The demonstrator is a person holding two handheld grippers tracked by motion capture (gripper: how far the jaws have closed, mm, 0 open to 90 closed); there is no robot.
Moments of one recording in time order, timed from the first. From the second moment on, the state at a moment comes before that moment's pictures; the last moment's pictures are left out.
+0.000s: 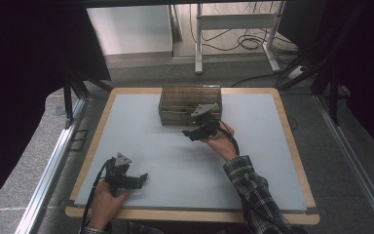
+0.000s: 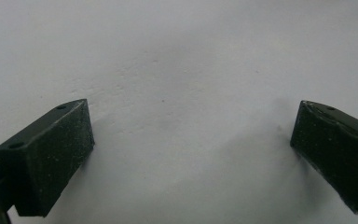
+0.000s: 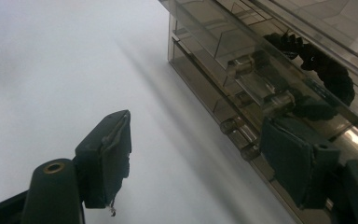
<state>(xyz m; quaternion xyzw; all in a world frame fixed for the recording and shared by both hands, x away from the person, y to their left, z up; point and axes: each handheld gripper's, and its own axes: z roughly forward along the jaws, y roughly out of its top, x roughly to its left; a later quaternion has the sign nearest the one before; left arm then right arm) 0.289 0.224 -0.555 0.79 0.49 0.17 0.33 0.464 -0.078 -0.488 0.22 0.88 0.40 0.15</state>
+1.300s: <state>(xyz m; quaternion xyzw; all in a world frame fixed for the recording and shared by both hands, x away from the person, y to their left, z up) 0.289 0.224 -0.555 0.79 0.49 0.17 0.33 0.479 -0.076 -0.491 0.23 0.88 0.39 0.17</state>
